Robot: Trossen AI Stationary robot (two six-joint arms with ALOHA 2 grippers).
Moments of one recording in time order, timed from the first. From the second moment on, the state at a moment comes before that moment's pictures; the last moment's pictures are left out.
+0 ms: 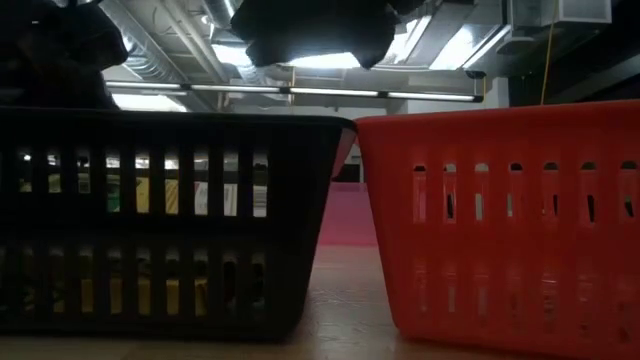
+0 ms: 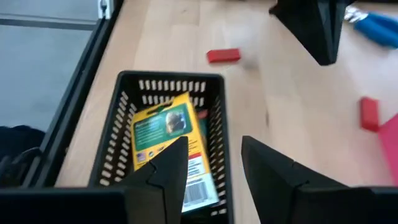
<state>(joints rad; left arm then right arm) -0.69 1.29 0.34 0.27 -0.83 -0.82 0.54 2.00 1.44 -0.17 0.41 0.30</state>
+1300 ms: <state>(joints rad) 0.83 1.43 0.78 -0.22 0.10 -0.22 0.39 1.59 1.44 -0.55 0.53 0.13</state>
